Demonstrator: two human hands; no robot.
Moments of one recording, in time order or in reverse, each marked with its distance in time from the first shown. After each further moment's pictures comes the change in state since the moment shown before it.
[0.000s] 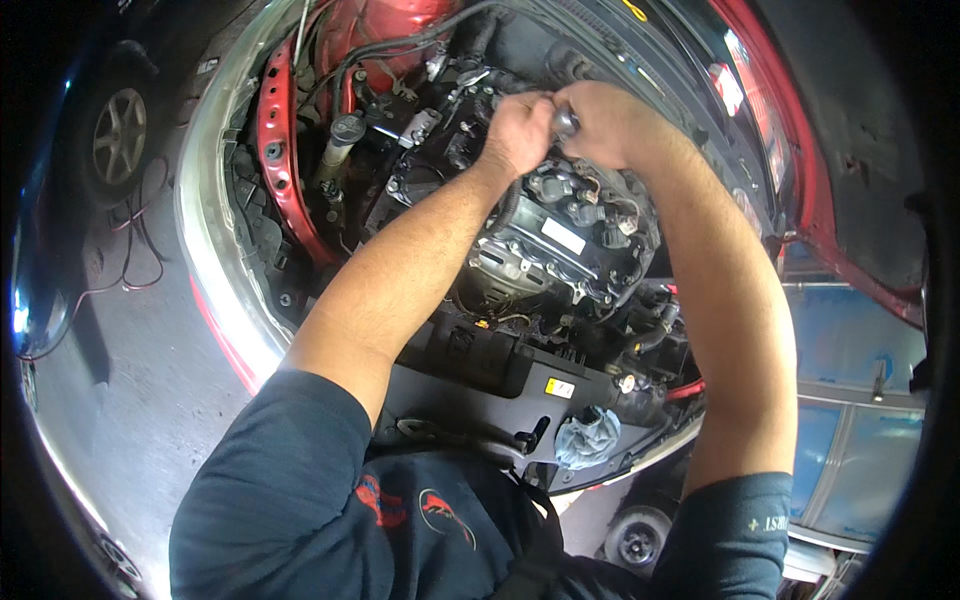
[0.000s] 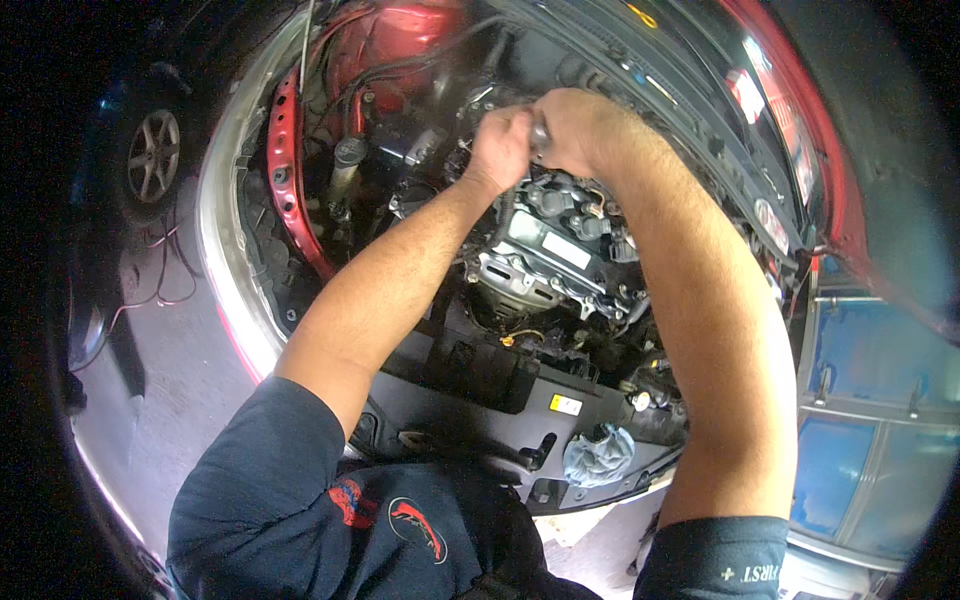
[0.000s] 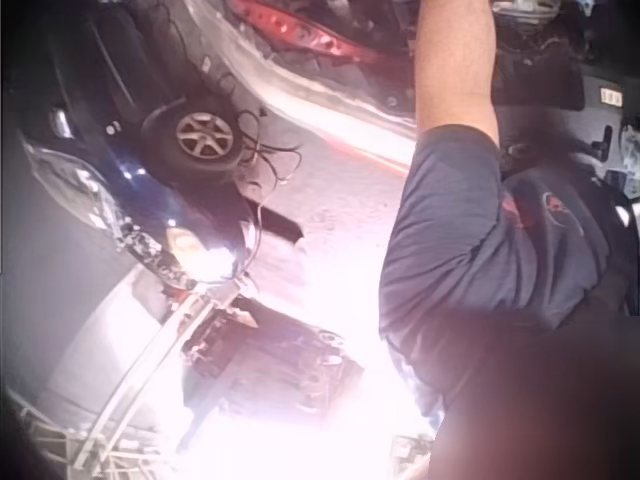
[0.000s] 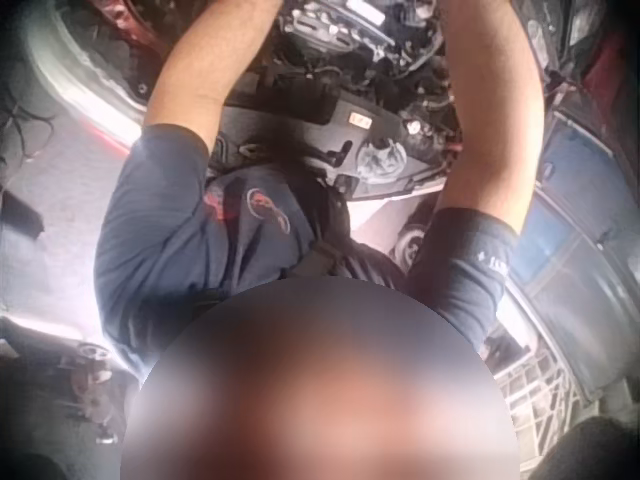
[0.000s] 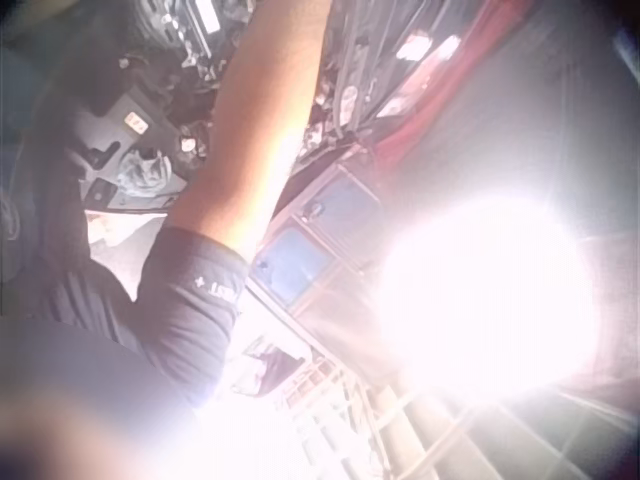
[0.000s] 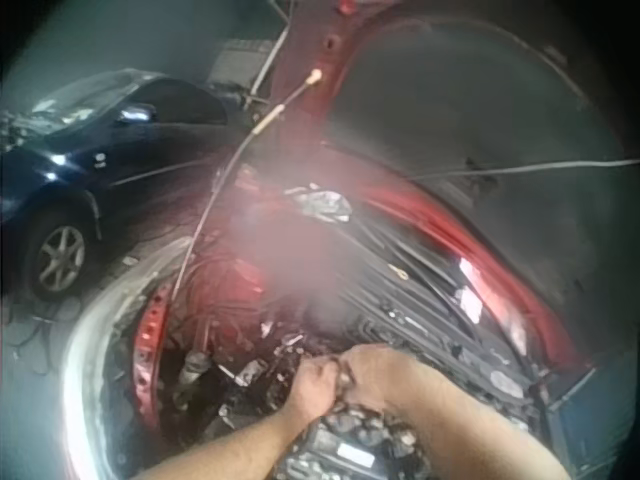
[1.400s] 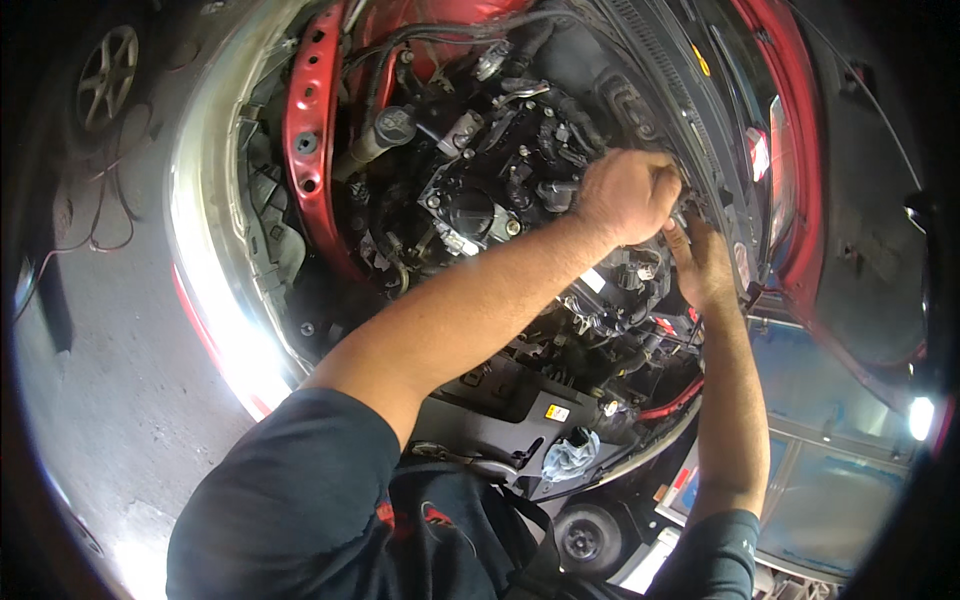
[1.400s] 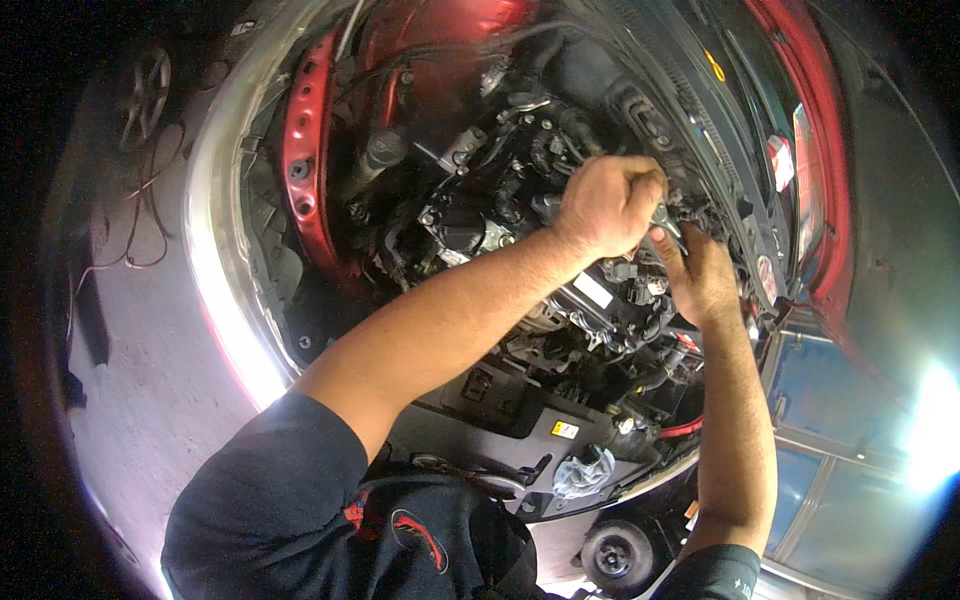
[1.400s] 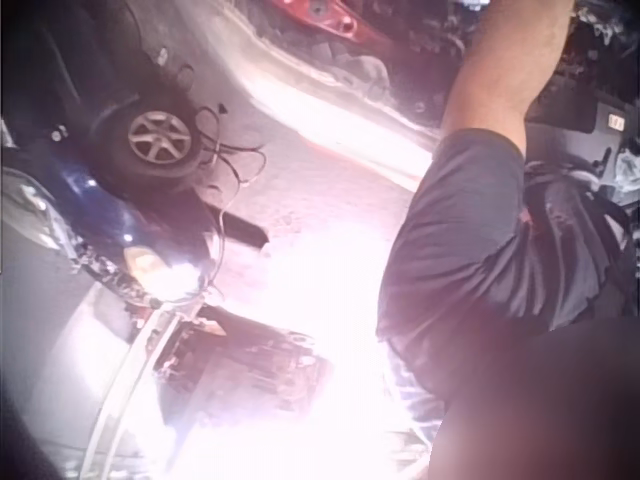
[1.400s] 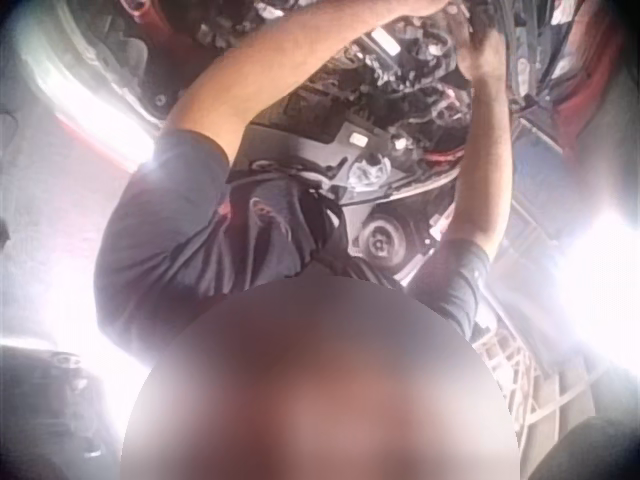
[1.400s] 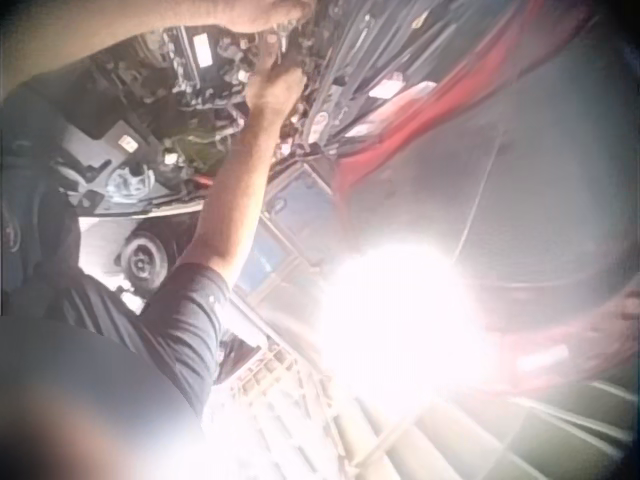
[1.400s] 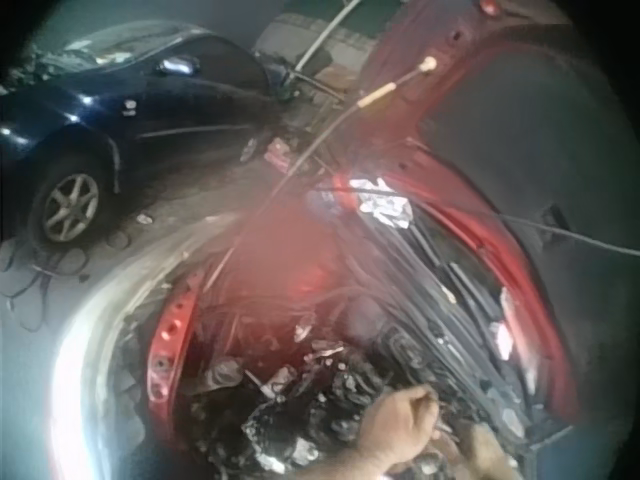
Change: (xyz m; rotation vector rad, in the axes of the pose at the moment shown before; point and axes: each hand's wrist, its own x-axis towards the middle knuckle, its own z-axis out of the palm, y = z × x) left_hand -0.002 0.056 0.001 -0.086 -0.057 -0.087; right_hand -0.050 0.023 0.052 0.166 0.310 0.326
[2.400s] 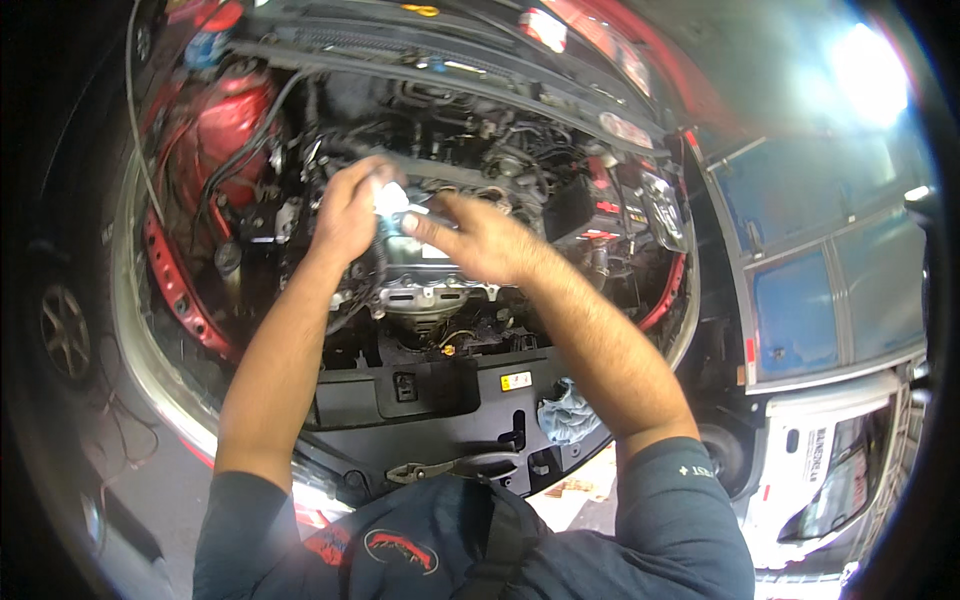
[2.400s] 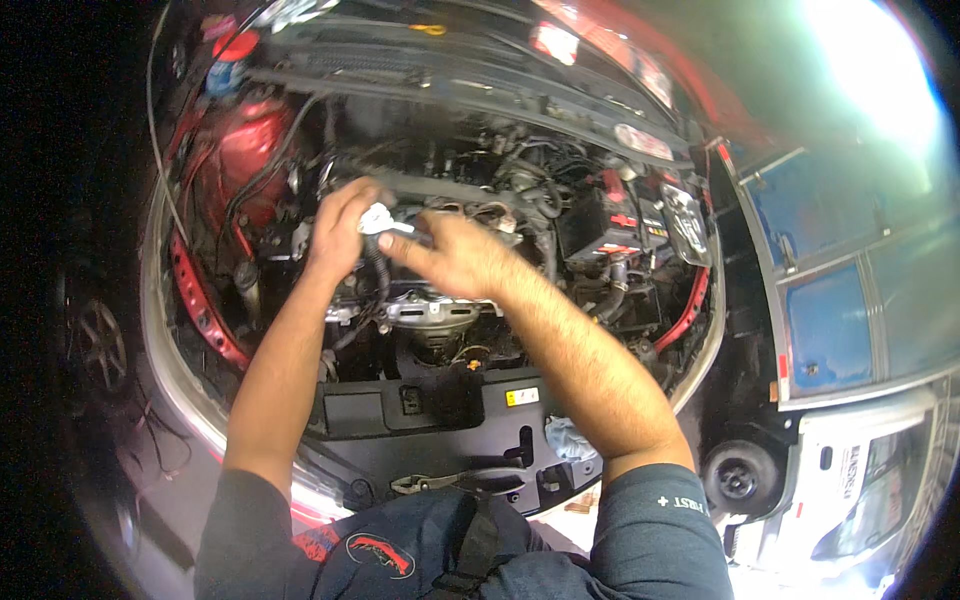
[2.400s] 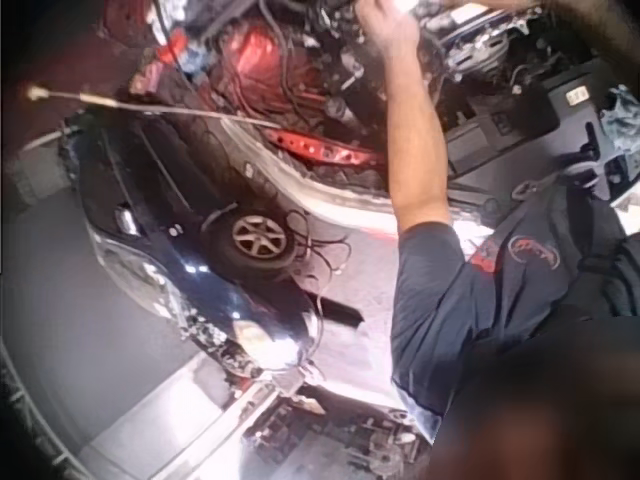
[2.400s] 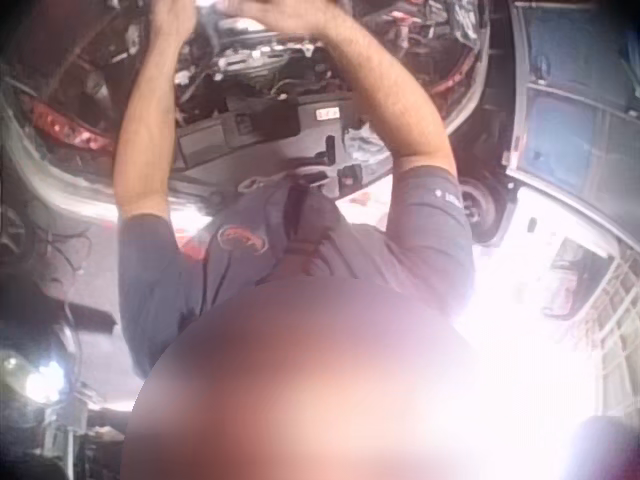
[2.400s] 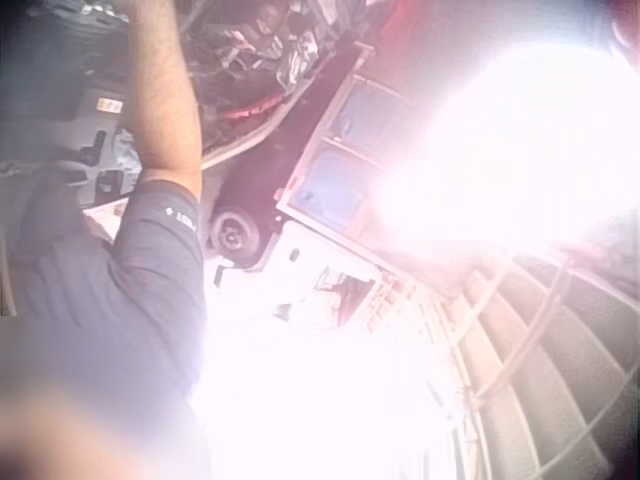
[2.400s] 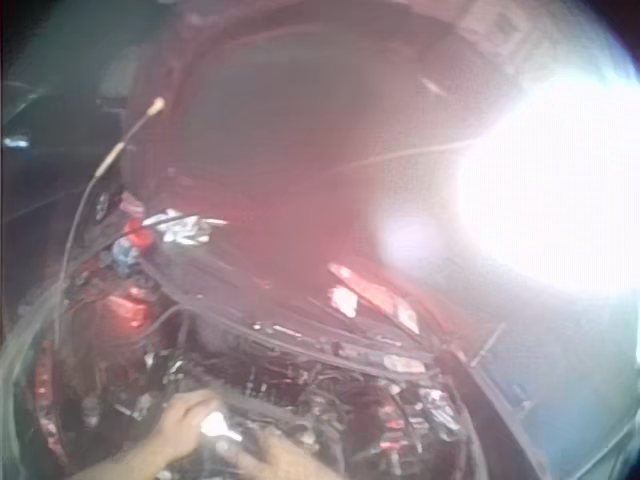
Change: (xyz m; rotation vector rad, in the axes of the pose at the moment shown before) left_hand -0.010 0.004 -0.022 0.108 -0.413 0.072; right_hand -0.075 -0.012 0.018 0.688 0.009 0.069
